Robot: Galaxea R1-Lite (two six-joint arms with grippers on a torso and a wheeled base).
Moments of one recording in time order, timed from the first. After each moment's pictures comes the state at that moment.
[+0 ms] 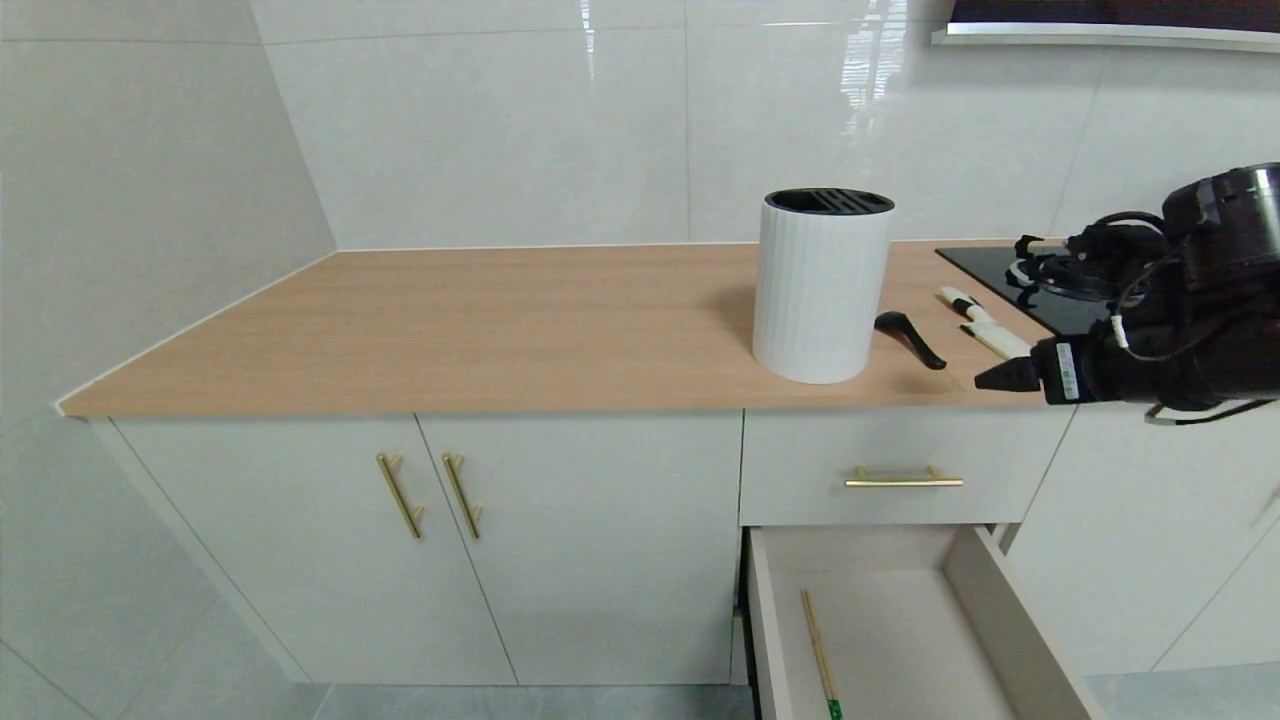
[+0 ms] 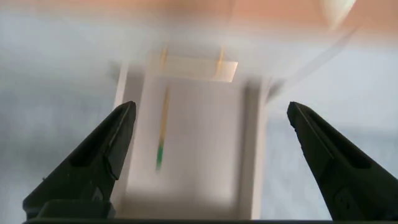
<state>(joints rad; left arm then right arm) 0.00 0.00 0.00 0.00 0.04 0.00 0.16 1.66 -1.25 0.16 -0.08 0.01</state>
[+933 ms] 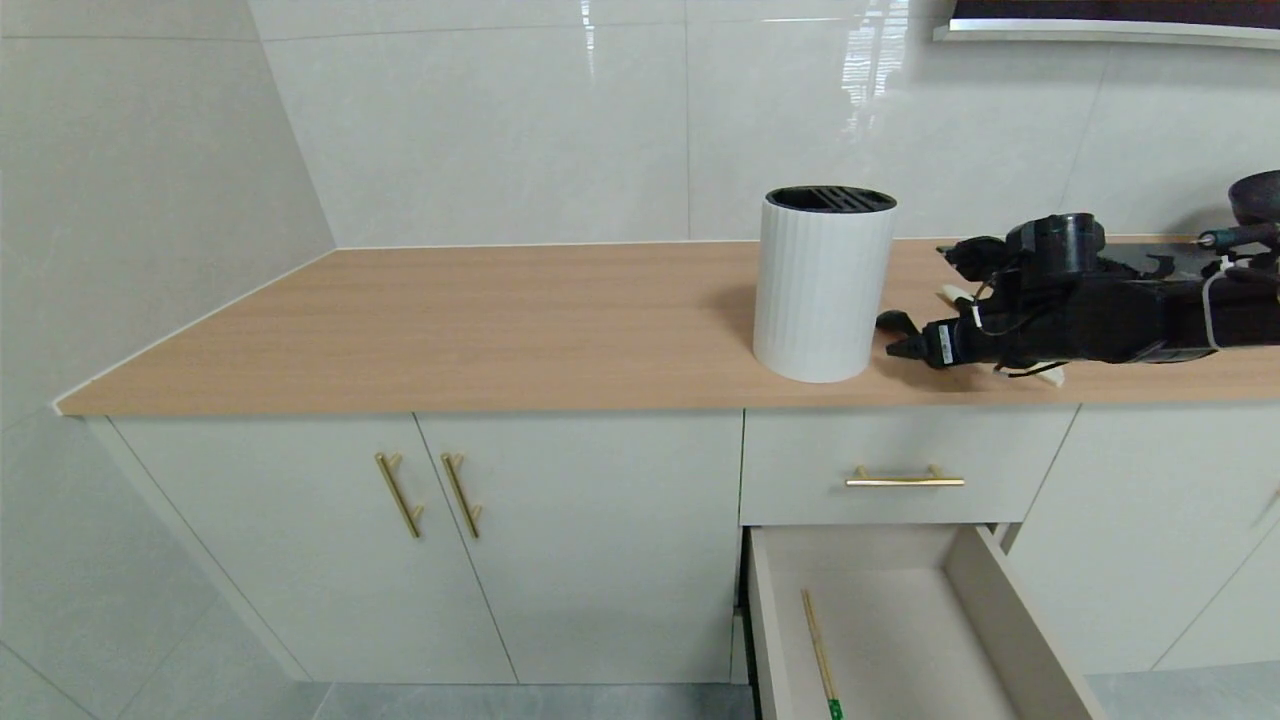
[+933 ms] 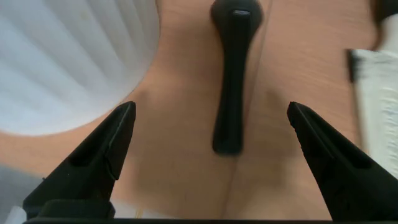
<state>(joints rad) 0.00 0.00 0.00 0.00 0.04 0.00 0.07 2.18 -1.69 -0.02 0.13 -0.11</state>
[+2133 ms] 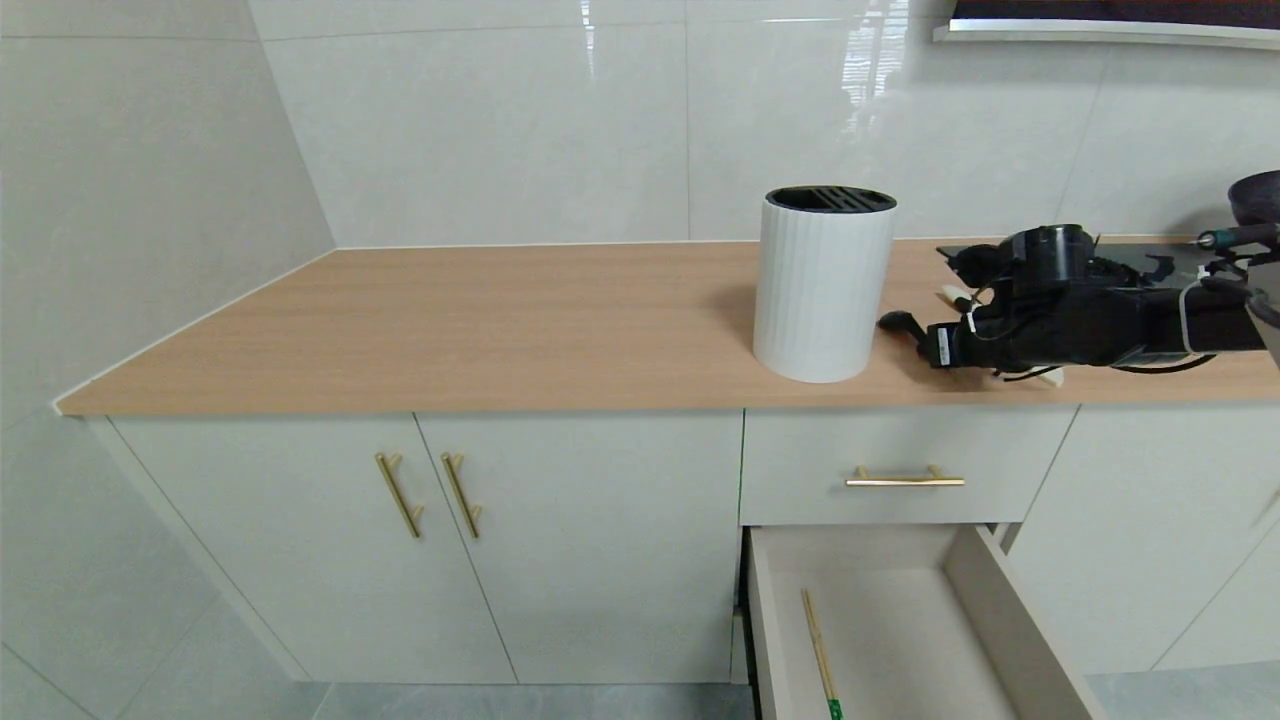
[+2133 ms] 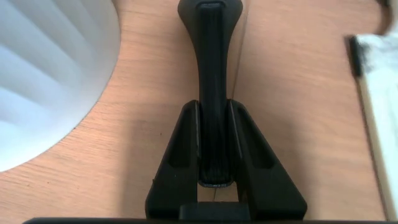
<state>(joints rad) 0.00 0.00 0.00 0.00 0.04 0.00 0.06 2.23 -1.75 0.00 0.08 -0.04</state>
